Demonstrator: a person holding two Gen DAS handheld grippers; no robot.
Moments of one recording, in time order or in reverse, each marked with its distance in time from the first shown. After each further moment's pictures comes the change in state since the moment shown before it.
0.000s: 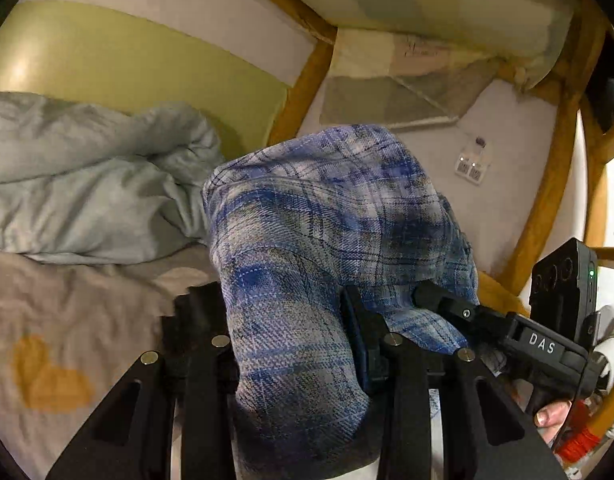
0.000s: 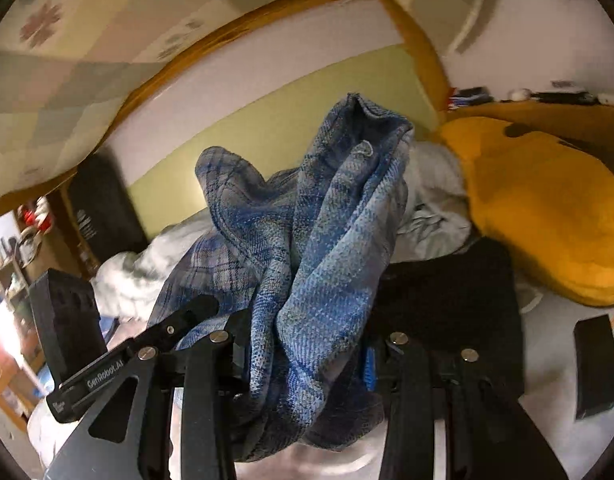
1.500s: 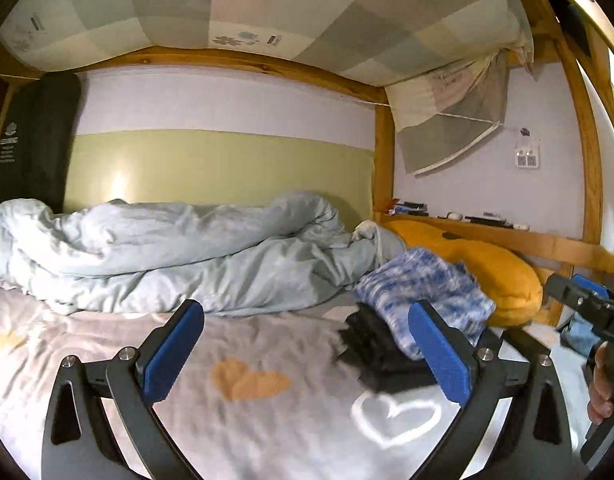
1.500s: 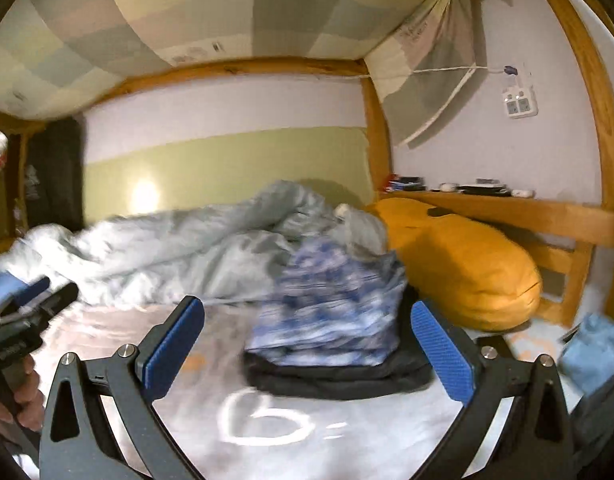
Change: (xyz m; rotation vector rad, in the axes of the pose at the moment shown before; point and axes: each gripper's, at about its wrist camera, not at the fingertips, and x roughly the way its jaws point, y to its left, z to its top) left arm -0.220 0.005 -0.084 0.276 -0.276 0.477; right arm -0.106 0.112 -0.120 -0.250 -0.283 -0.288
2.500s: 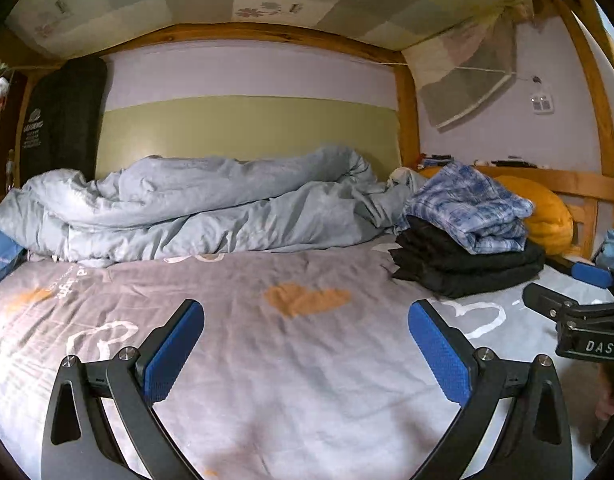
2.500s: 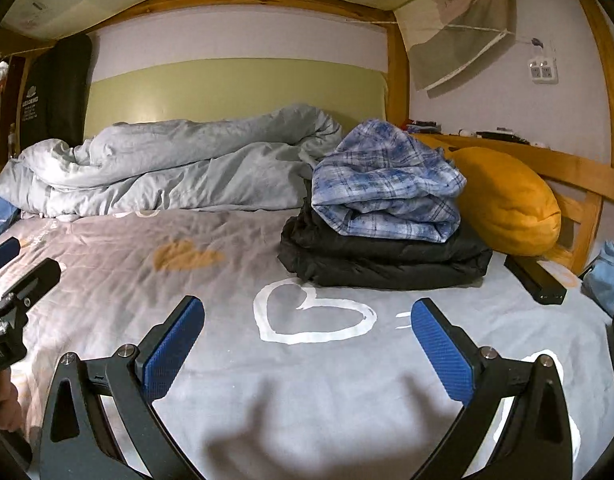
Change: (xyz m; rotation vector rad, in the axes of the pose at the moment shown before) left arm -0.018 0.051 -0.121 0.038 0.068 0.095; right arm 0.032 0.076 -0.126 -0.144 0.183 -0.096
